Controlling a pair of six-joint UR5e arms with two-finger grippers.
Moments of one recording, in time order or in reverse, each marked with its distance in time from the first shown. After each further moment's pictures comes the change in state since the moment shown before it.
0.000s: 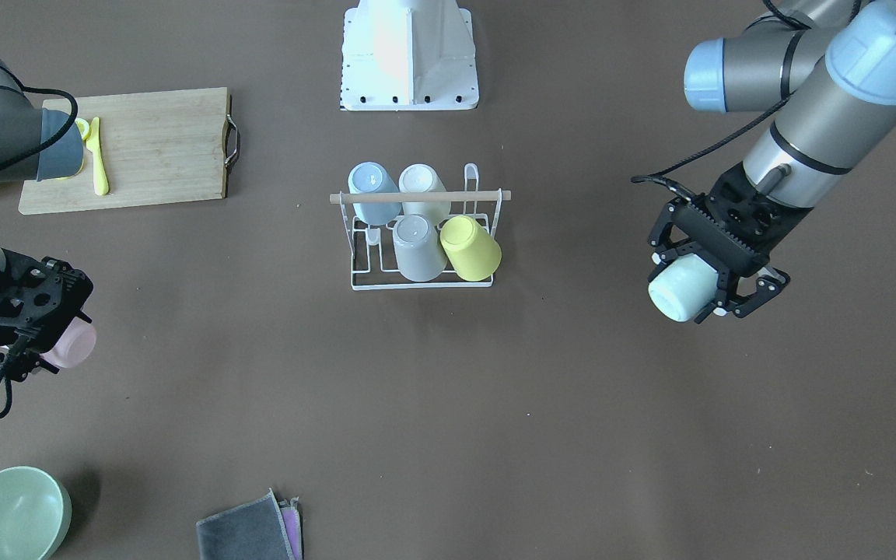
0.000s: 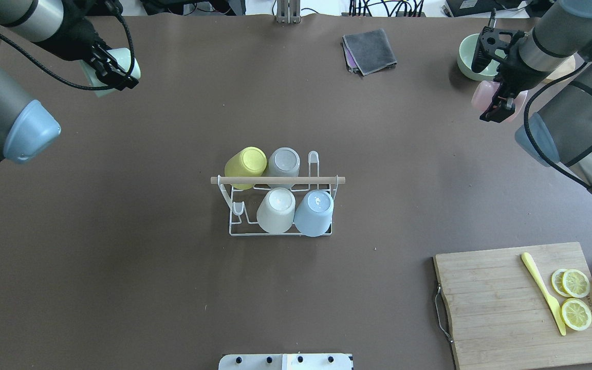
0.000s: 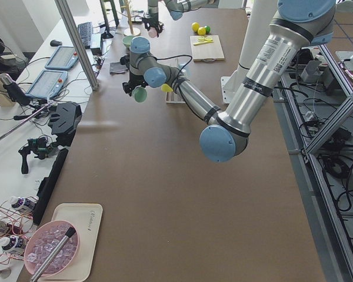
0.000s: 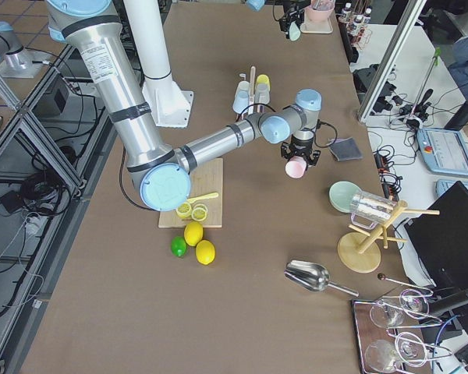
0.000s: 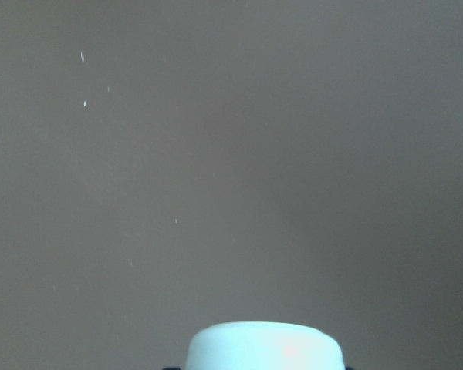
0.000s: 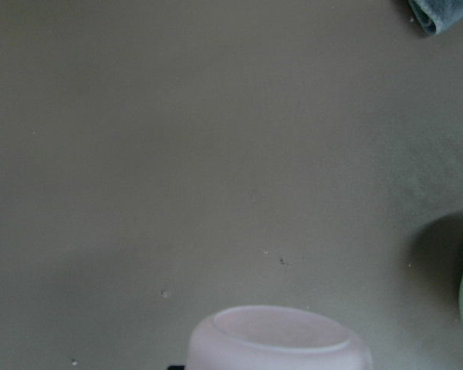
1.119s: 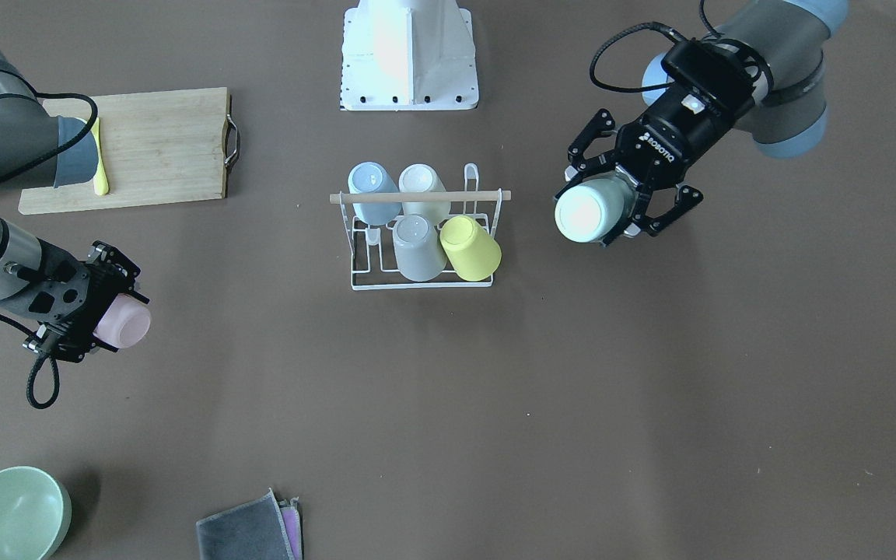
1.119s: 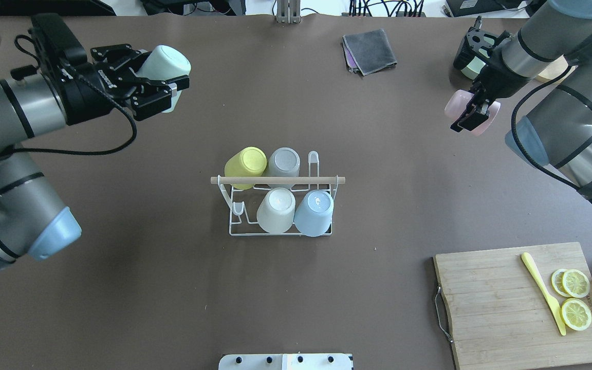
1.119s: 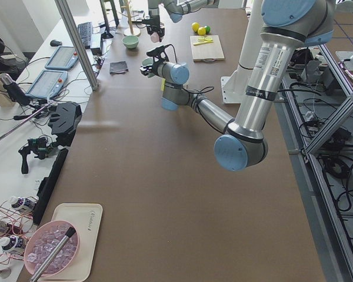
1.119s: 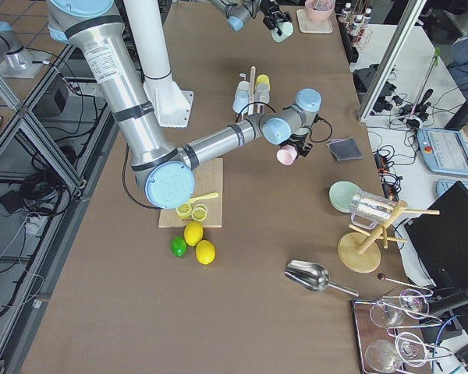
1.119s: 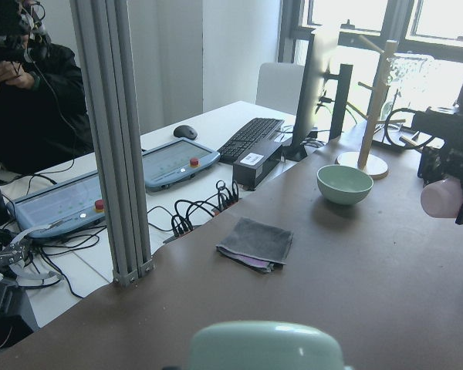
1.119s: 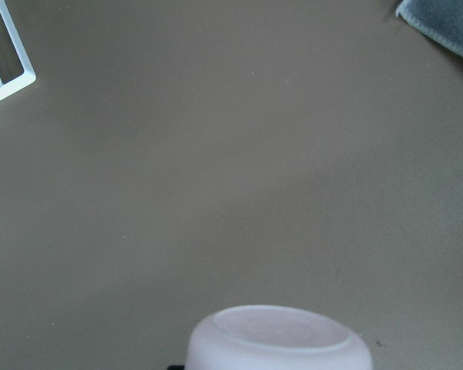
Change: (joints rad) left arm 0.283 0.181 -0.001 -1.098 0.559 -0.498; right arm -0.015 0.012 -0.013 0.100 0.173 0.179
